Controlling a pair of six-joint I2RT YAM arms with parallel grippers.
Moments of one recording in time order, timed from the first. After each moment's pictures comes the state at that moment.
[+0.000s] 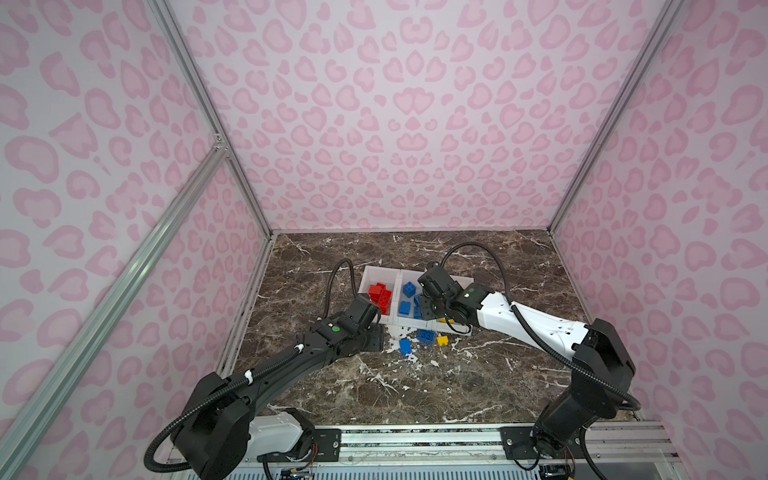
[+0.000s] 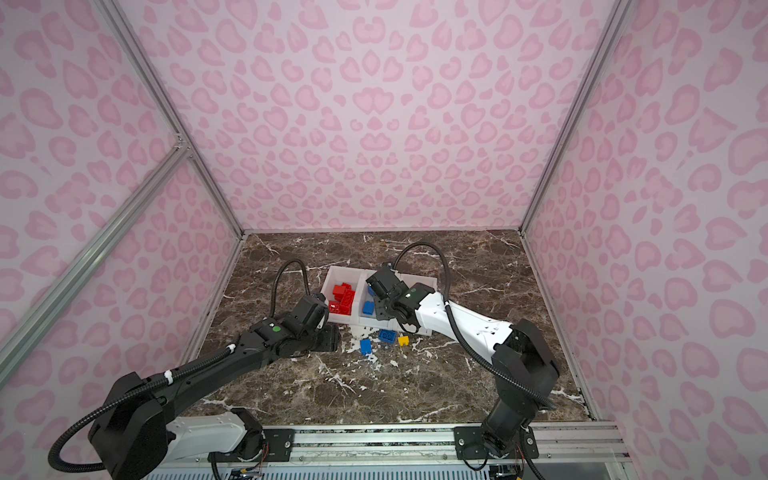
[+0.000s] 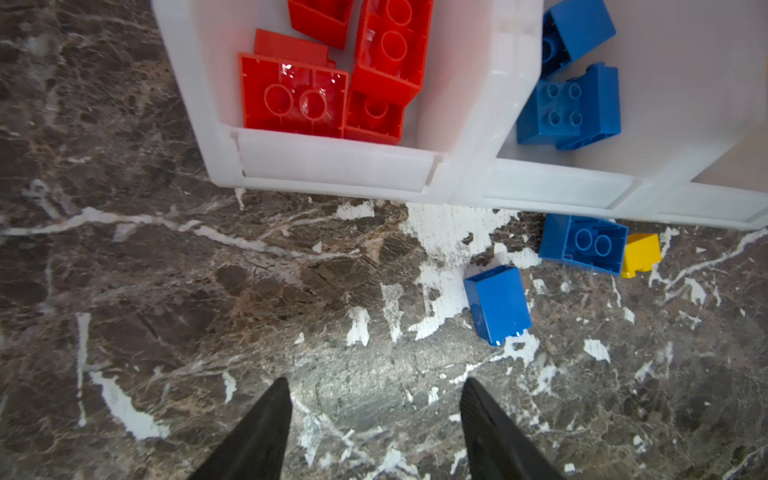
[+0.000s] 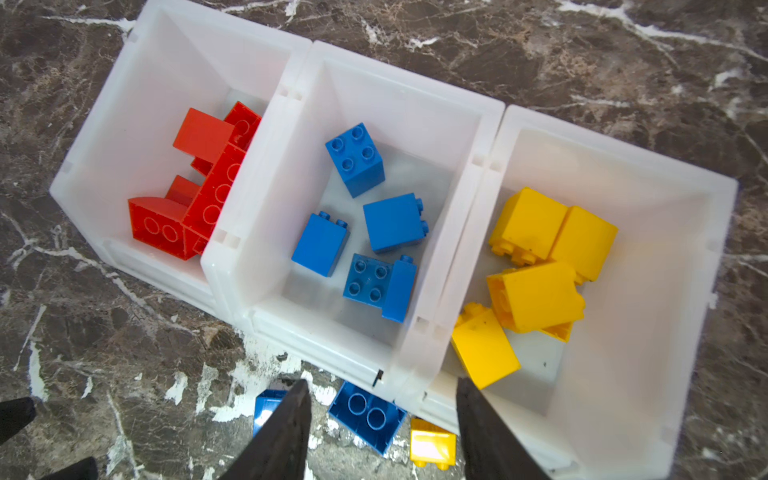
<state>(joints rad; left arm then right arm) -0.69 1.29 0.79 -0.56 -0.07 -0.57 0.79 1.63 1.24 -0.61 0.27 0.53</state>
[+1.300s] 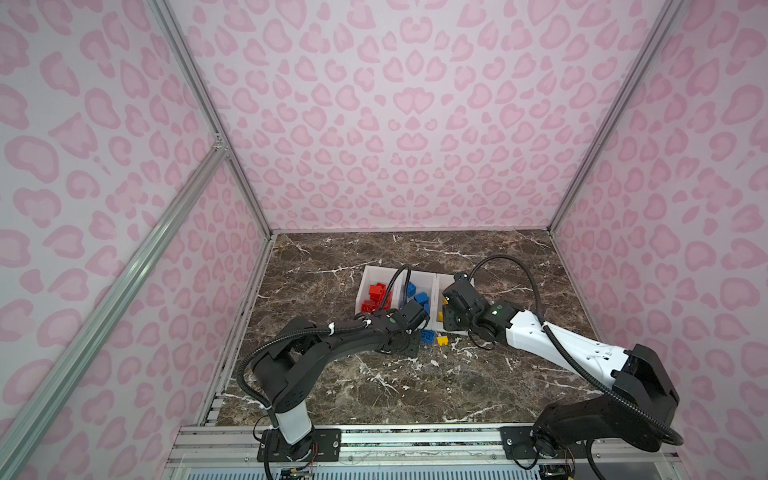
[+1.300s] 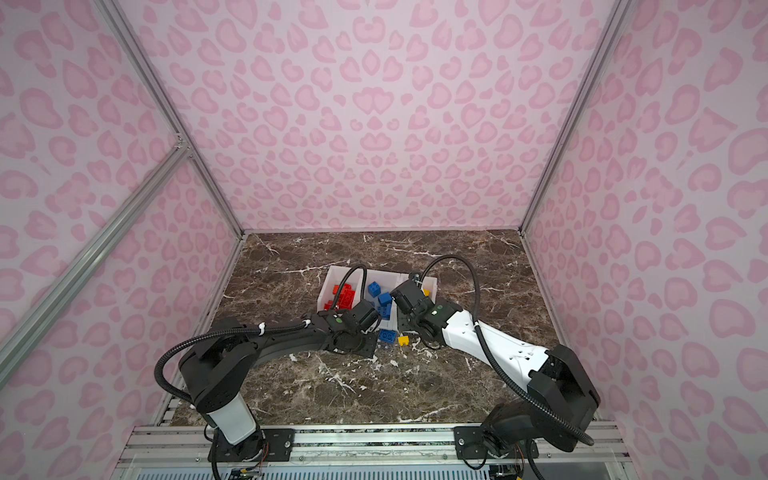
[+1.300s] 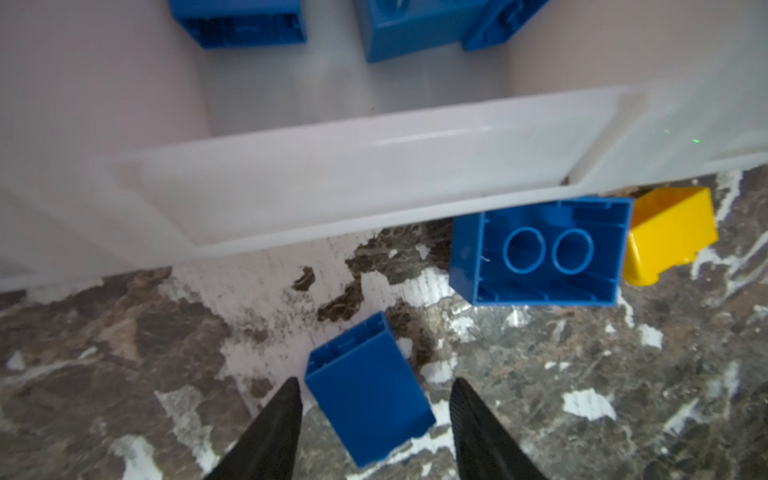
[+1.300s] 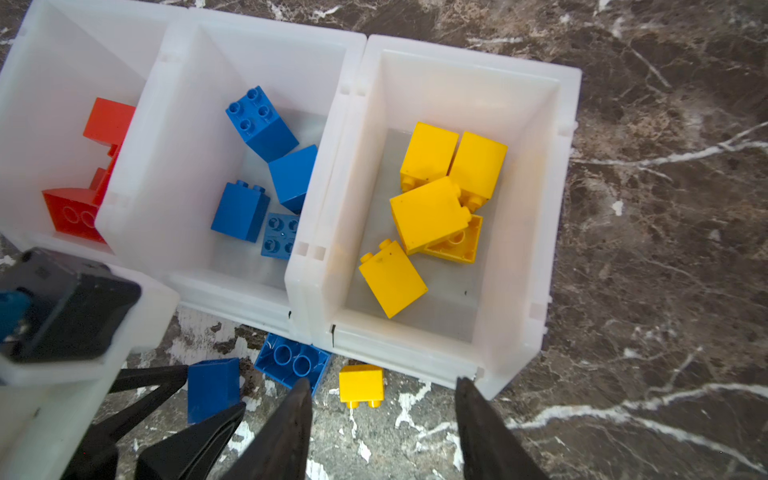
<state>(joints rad) -0.88 1.76 1.03 -0.51 -0.07 -0.56 0.74 1.42 1.00 -0.59 0.31 0.61</state>
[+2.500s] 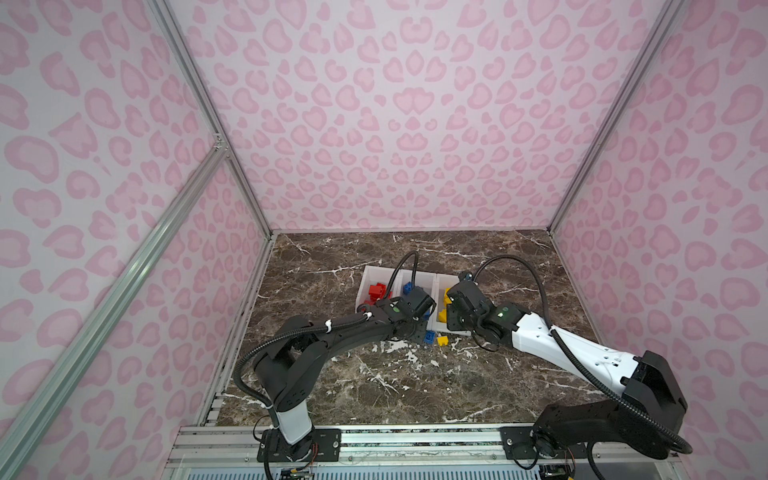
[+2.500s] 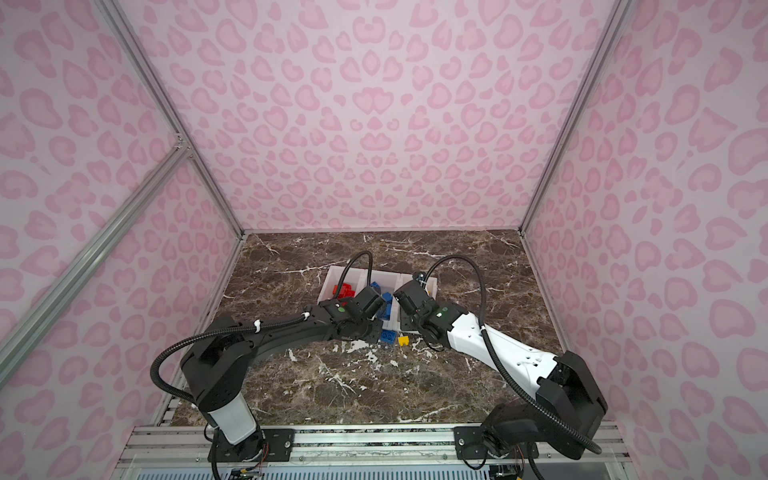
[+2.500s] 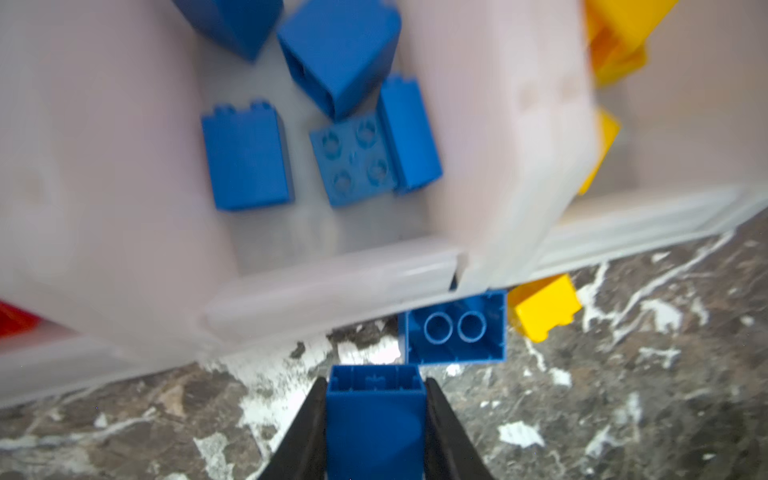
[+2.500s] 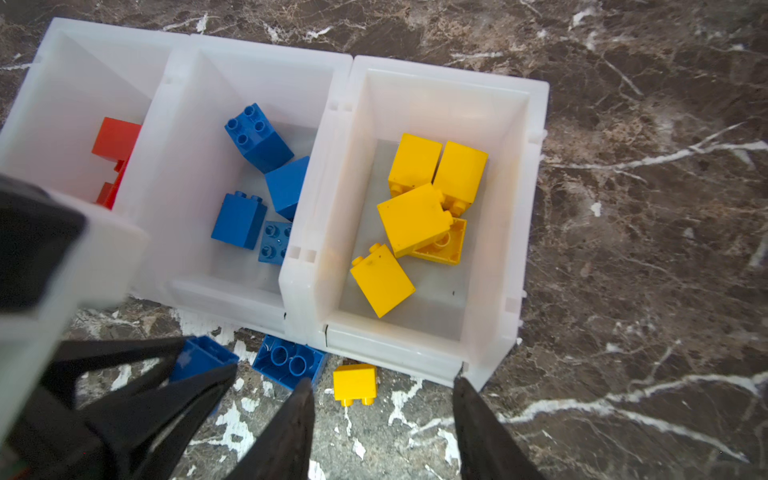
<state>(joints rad) -0.85 1.76 1.21 -0.54 -0.13 -0.47 0.74 1.37 0.99 -0.59 0.33 0.62</state>
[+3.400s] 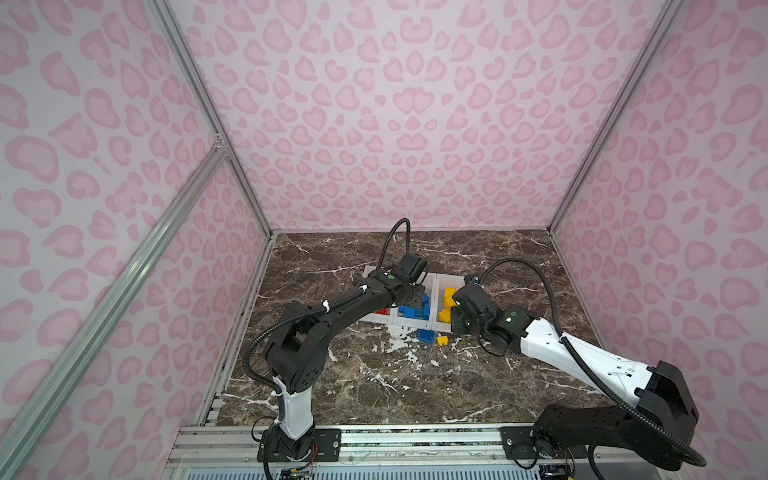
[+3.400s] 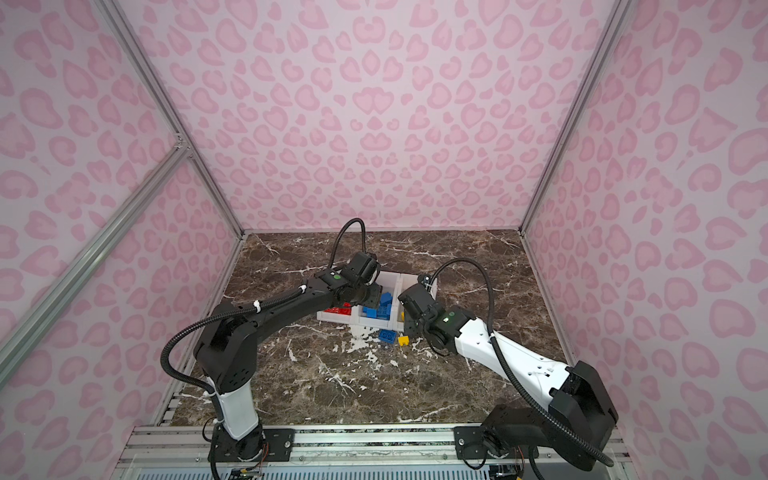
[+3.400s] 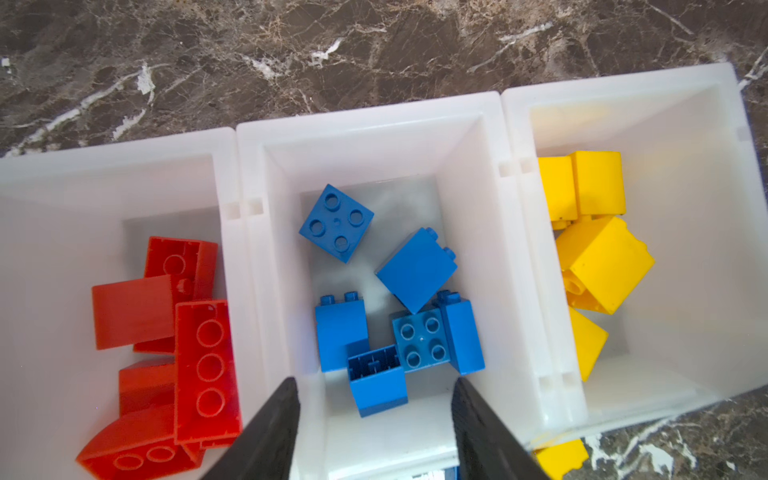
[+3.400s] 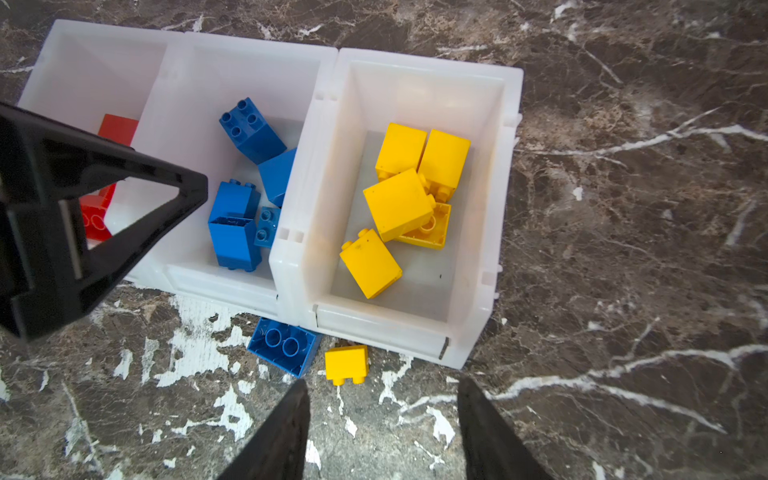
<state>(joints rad) -0.72 1.86 1.44 -0.59 -0.15 -0.36 0.75 1.31 0.96 -0.62 0.33 0.64</state>
